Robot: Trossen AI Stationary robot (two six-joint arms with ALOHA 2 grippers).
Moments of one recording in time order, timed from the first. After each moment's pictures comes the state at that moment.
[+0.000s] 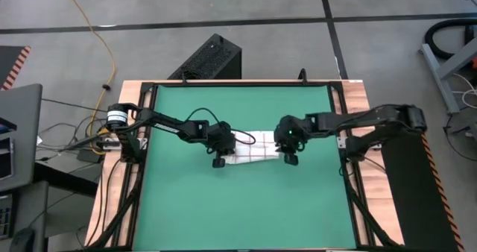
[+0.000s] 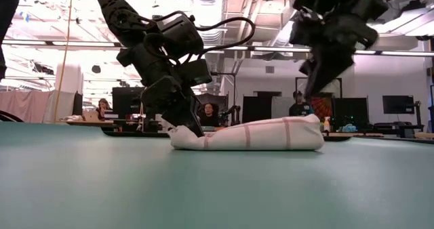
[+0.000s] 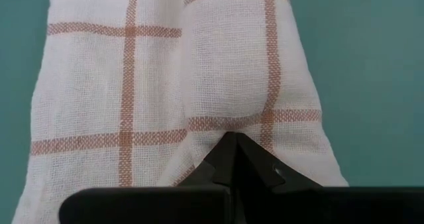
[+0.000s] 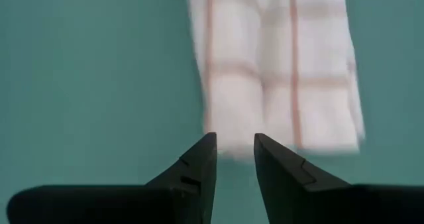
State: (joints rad) left arm 0.15 1.83 0.88 -0.04 0.16 0.18; right arm -0.07 1.26 0.80 -0.49 -0.12 0.01
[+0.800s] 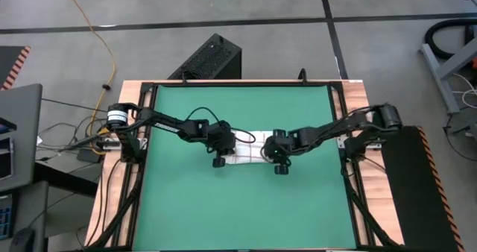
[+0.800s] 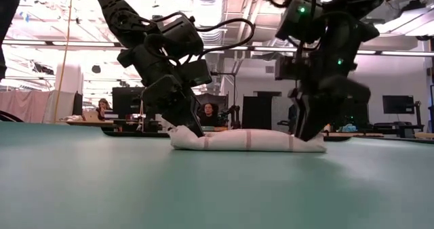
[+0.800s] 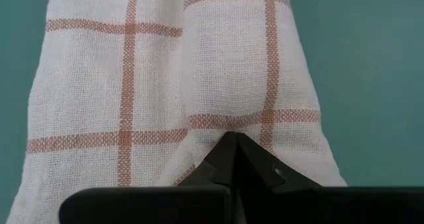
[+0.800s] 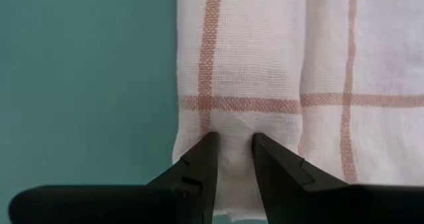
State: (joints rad) left arm 0.16 1.83 0.88 -0.04 0.18 0.17; right arm 0.05 1.55 0.80 -0.37 0.09 0.02
